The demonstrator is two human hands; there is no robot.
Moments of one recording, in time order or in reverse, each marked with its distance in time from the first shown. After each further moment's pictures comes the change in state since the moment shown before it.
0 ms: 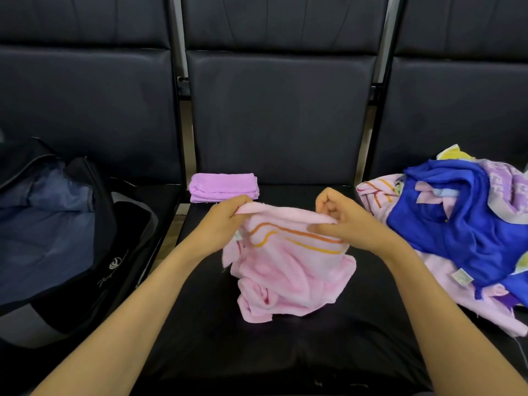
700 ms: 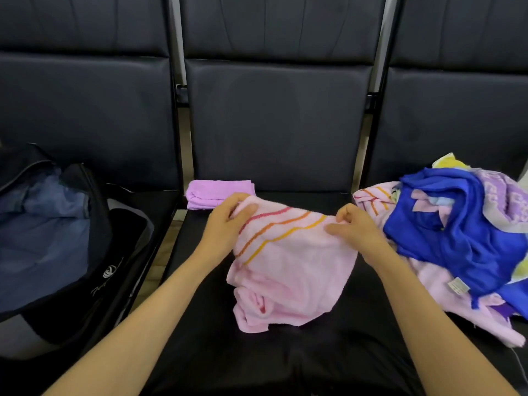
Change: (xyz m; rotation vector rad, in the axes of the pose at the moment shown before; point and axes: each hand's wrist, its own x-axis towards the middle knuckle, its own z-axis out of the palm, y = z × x) left_hand 0.014 -0.007 0.025 -0.361 0.277 0.022; right_hand 0.010 0.031 0.001 -0.002 0.355 0.496
